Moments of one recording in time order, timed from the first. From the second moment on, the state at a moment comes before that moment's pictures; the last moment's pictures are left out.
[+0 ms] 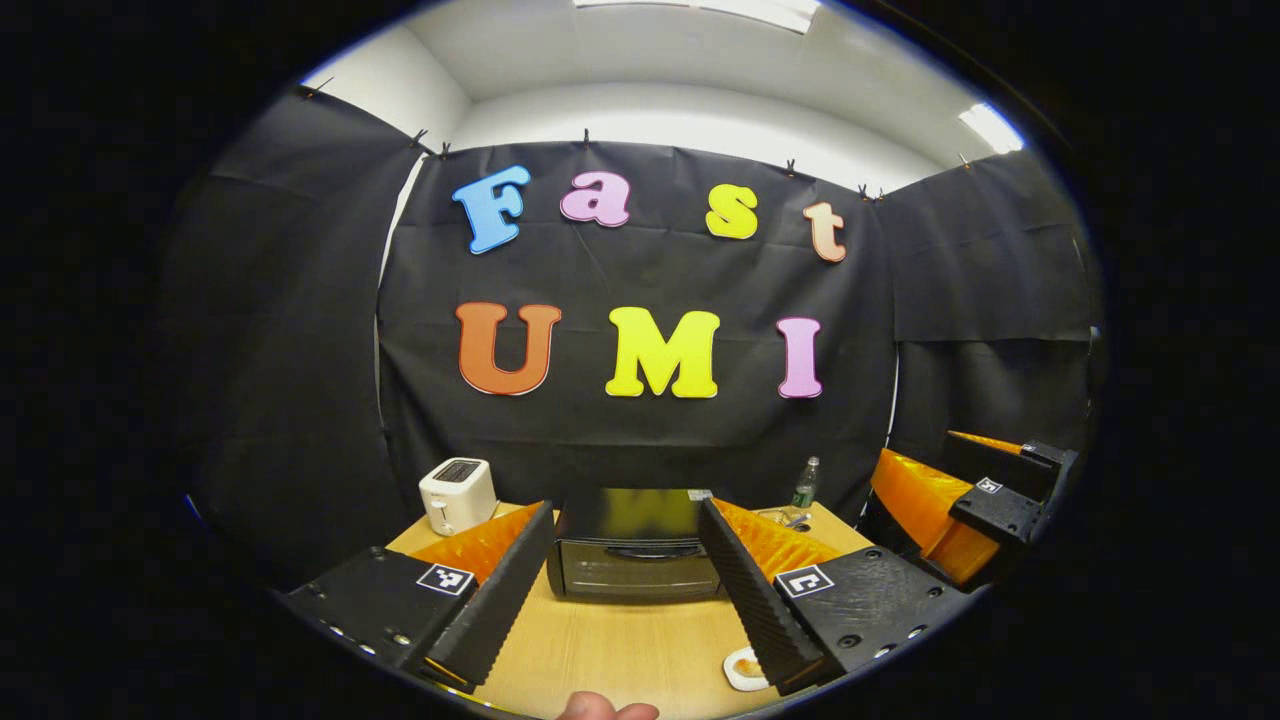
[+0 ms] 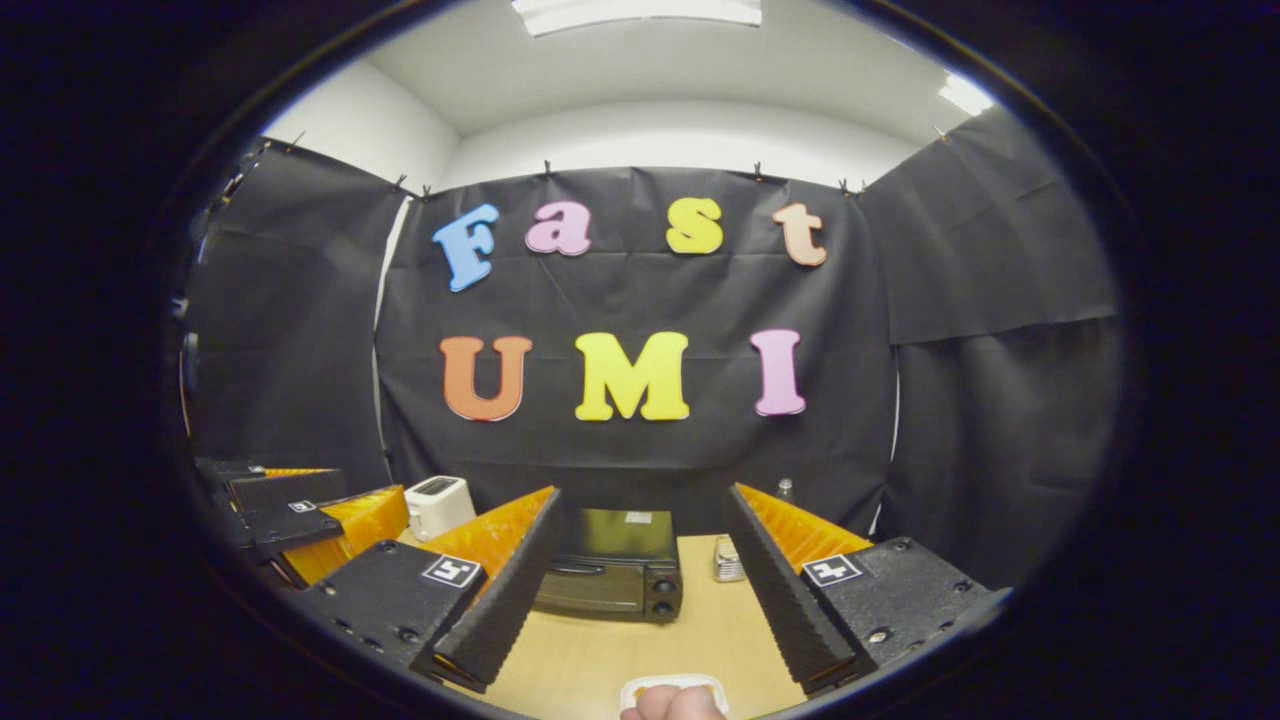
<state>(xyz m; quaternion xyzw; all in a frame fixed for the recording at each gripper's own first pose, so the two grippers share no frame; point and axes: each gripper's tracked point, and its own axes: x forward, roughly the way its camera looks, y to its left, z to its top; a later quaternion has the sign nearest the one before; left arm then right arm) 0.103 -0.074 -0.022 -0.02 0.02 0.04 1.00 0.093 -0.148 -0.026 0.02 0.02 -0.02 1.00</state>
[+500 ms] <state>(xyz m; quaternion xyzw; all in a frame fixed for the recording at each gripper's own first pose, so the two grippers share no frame) 0.202 -0.128 -0.109 -0.02 0.09 0.04 1.00 0.140 -0.281 -0.086 0.02 0.07 -0.06 1.00</state>
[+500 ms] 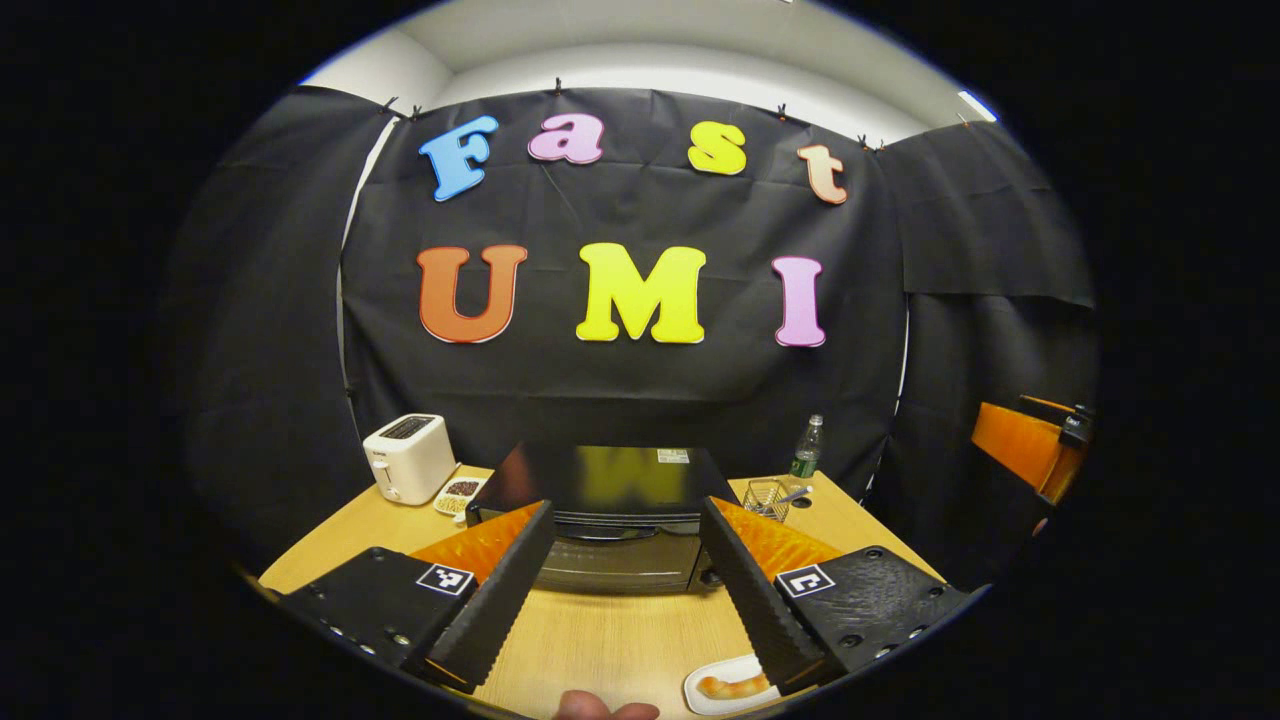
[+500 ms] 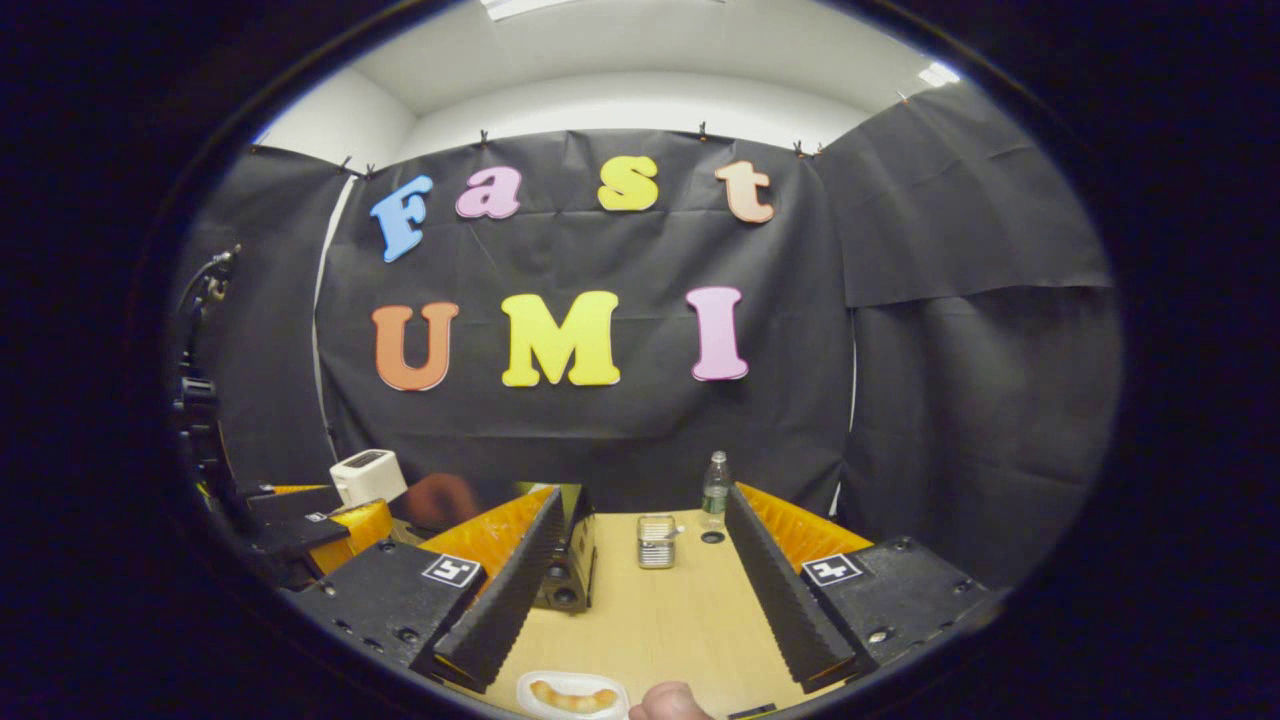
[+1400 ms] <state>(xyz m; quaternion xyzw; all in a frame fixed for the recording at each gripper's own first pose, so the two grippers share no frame) 0.332 -0.085 -0.213 0.02 0.17 0.03 0.99 0.158 -0.319 -0.149 0.03 0.15 -0.06 0.99</state>
